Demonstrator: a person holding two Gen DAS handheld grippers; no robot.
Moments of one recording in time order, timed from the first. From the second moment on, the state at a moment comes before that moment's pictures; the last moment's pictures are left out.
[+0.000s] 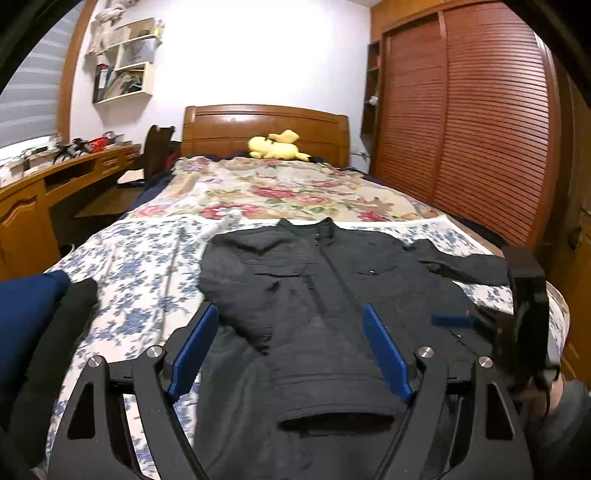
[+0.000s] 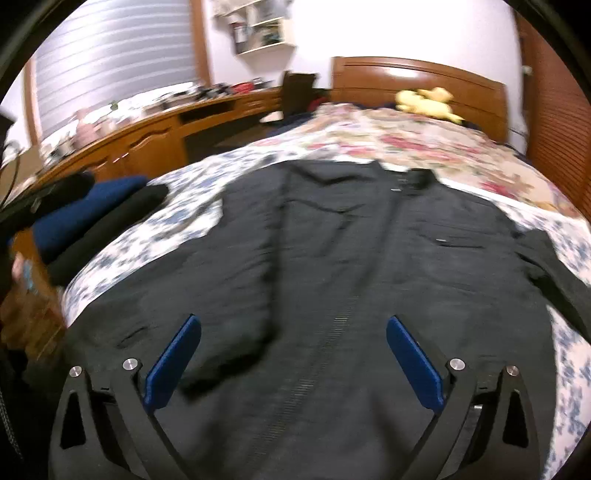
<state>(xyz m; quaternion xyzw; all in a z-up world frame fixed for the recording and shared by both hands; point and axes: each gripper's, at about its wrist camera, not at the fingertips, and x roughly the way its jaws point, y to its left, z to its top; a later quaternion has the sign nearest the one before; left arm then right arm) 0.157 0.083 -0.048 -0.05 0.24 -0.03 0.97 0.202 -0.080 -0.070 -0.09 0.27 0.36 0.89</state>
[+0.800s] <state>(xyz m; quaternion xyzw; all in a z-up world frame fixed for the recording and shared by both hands) 0.156 0.098 -0.055 -0.05 0.24 -0.02 0.97 0.232 -0.029 -0.102 -0.15 0.34 0.40 0.84</state>
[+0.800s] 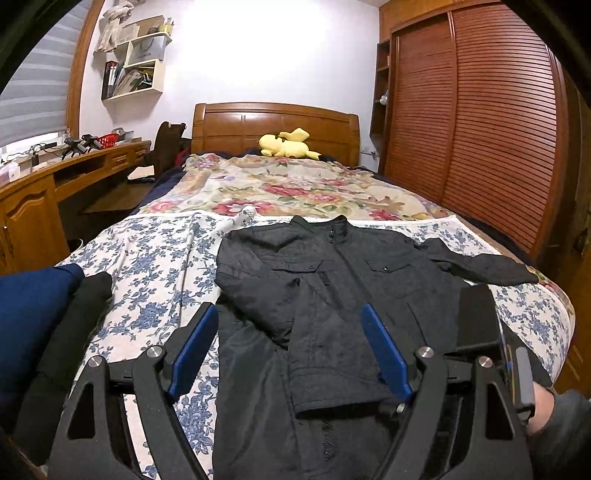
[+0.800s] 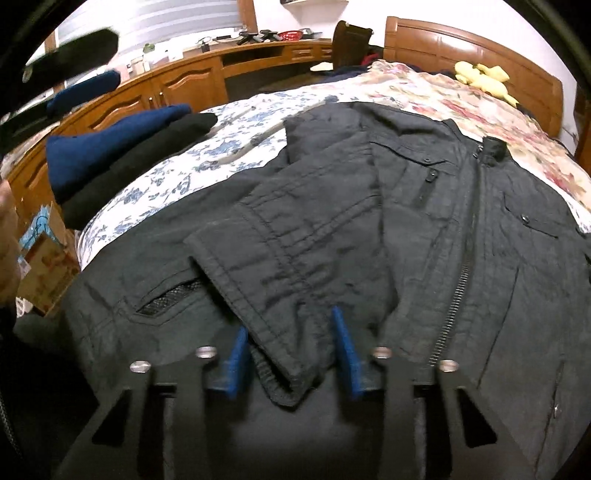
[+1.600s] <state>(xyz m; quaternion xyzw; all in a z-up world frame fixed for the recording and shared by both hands) 0.168 0.047 -0.058 -0.02 0.25 -0.05 0.97 0.254 -0.232 -0.073 0.01 0.29 0.21 0.94</state>
